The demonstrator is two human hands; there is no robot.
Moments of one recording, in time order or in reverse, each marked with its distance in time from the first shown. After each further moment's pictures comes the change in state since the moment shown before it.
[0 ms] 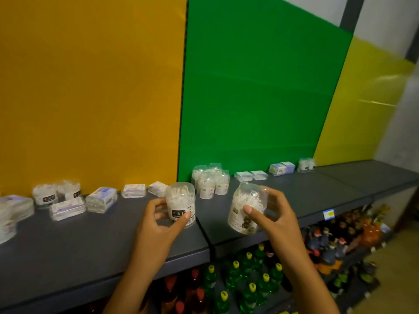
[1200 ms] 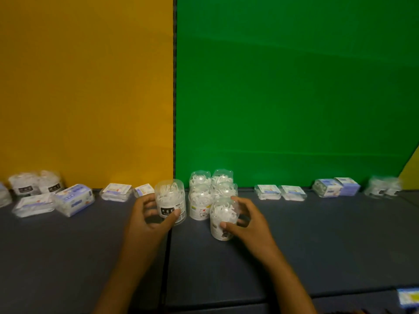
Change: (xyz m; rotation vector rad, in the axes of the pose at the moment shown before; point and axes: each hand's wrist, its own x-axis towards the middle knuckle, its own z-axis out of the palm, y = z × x) left_hand 0.107 -0.052 0.131 0.116 0.295 -0.145; right_hand 0.211 0.188 0.012 -0.014 -0.496 0.121
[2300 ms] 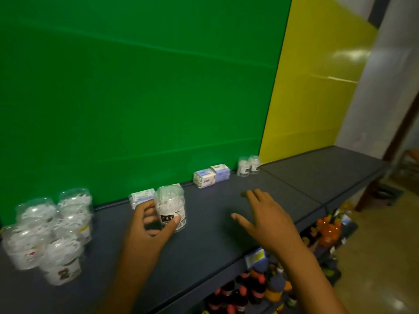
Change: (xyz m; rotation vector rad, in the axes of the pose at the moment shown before) left_hand -0.064 0.023 0.276 -0.099 -0.428 0.107; right_hand -0.086 0.006 -0.306 -1.203 0.251 0.109
